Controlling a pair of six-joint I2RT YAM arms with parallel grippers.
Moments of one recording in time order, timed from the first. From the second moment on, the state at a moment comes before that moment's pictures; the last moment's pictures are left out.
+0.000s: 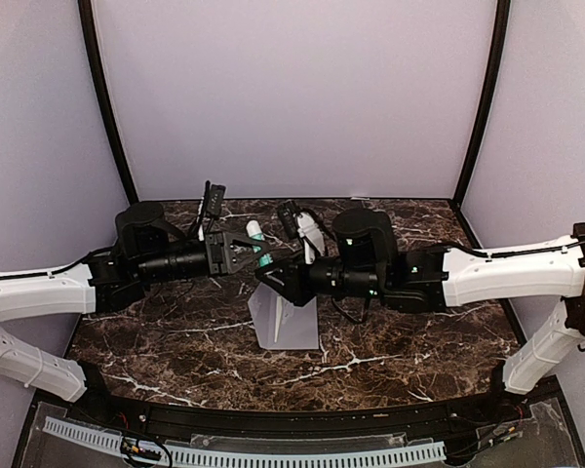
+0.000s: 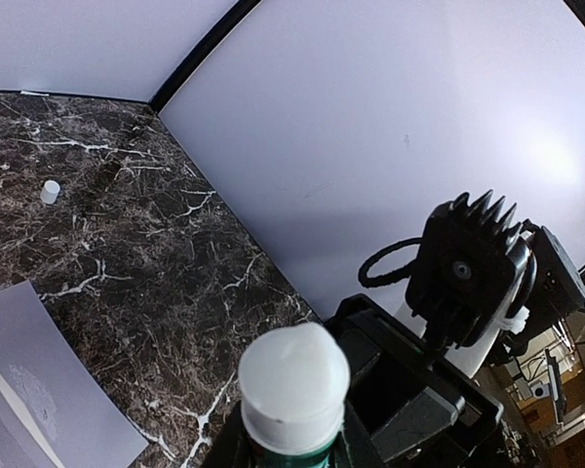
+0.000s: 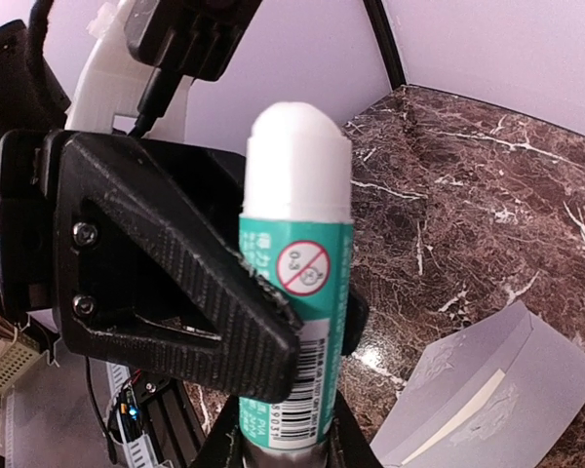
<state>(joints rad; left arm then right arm) -0.84 1.18 0.75 0.32 0.39 -0.78 1.19 1.52 1.10 0.11 -0.01 0.41</state>
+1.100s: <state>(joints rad) -0.84 1.12 0.69 0.60 0.65 -0.76 1.07 1.47 0.89 0.68 -0.60 0.76</state>
